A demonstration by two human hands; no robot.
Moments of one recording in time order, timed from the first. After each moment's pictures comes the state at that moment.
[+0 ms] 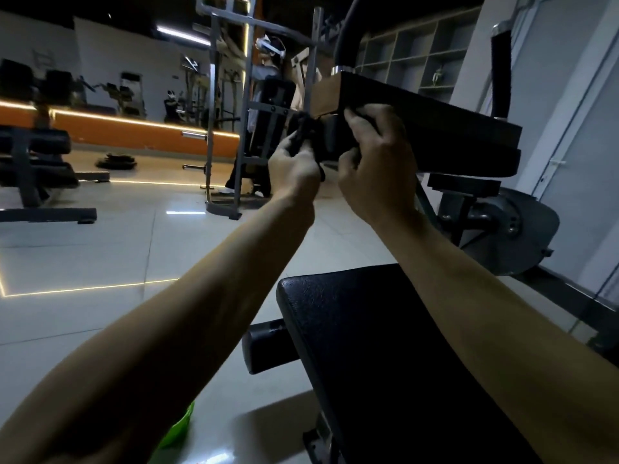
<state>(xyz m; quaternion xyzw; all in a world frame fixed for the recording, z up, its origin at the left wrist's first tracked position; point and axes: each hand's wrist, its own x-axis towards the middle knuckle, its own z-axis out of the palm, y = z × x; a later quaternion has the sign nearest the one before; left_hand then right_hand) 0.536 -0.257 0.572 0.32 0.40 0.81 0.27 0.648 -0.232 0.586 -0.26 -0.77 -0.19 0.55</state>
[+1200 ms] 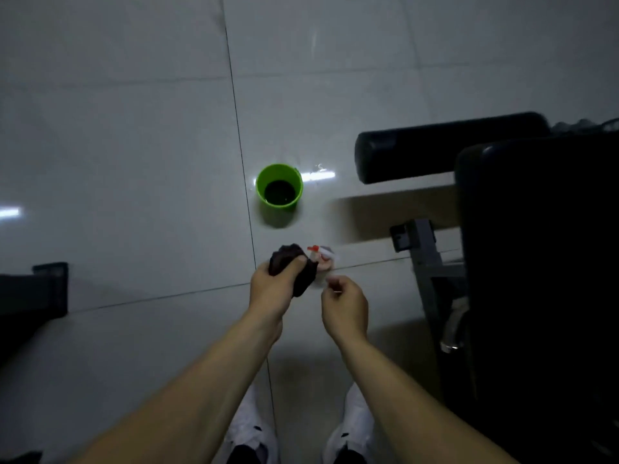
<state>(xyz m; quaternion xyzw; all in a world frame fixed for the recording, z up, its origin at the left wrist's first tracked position) 0.412 -0.461 0.260 -0.15 0.70 0.50 0.48 0.531 -0.416 0.214 -0.66 -0.60 0.46 0.00</state>
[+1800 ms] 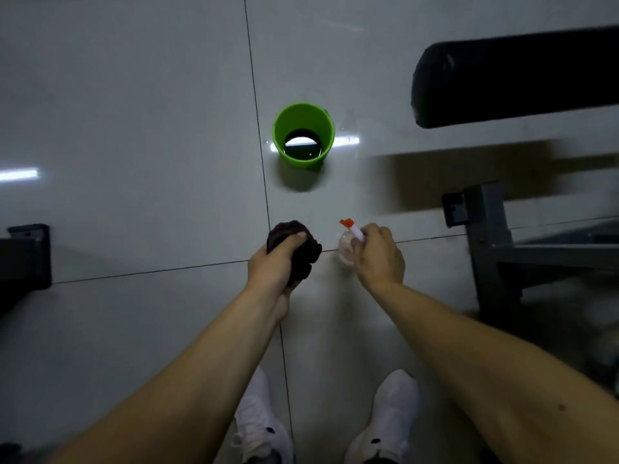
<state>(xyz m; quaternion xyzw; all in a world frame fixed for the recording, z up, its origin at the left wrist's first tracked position) 0.386 -0.479 0.115 -0.27 0.66 0.52 0.48 0.517 -0.361 0.028 -0.58 -0.75 0.30 -0.12</state>
